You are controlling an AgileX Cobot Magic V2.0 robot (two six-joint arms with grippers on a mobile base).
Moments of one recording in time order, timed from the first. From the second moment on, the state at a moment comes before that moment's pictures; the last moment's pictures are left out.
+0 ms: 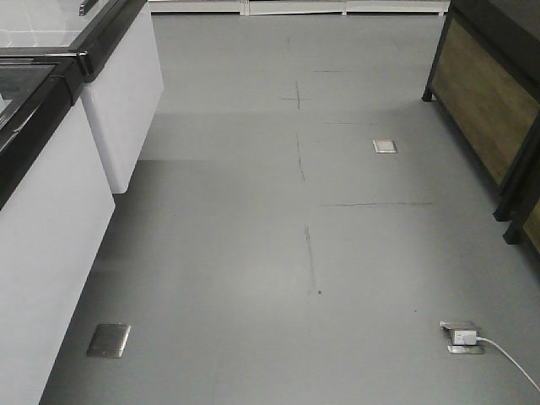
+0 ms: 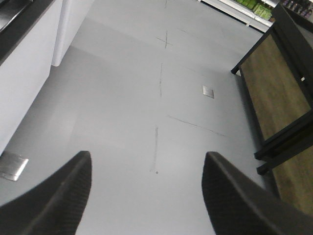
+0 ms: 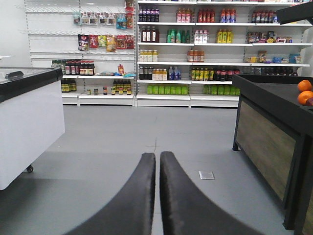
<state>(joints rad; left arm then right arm) -0.04 0.76 -0.72 -0.10 0.51 -0.43 0.01 -0.01 0.03 -0.15 0.01 0.13</state>
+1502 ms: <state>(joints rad) 1.03 1.54 -1.45 -1.21 0.91 0.20 0.01 -0.01 0.03 -0.15 0.01 0.13</state>
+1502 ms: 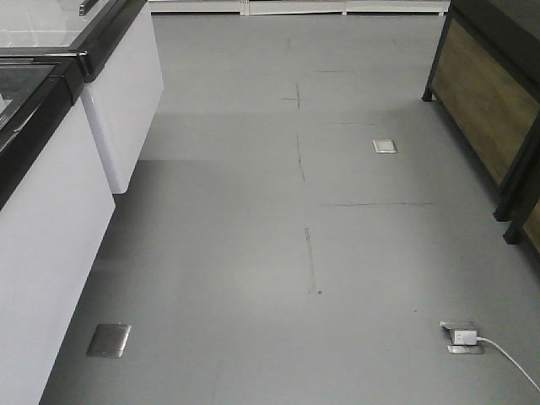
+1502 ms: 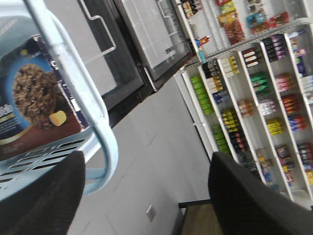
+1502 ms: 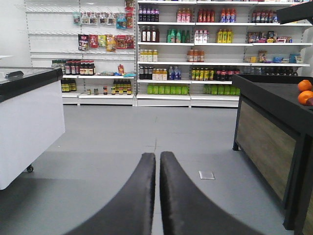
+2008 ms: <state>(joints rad) 1.03 1.74 -1.45 -1.50 0.90 0.27 0.01 -0.01 0.03 -0.15 0.01 0.13</state>
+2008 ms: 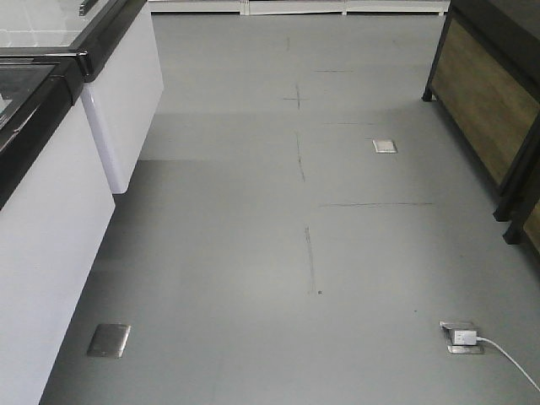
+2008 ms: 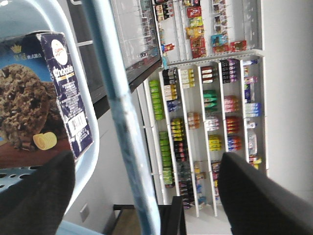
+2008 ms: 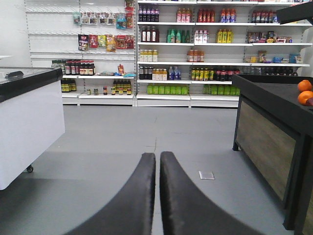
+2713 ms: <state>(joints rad) 1.03 1.85 -1.47 -1.74 0.91 0.32 0.01 -0.01 0.03 -0.15 0.01 0.13</state>
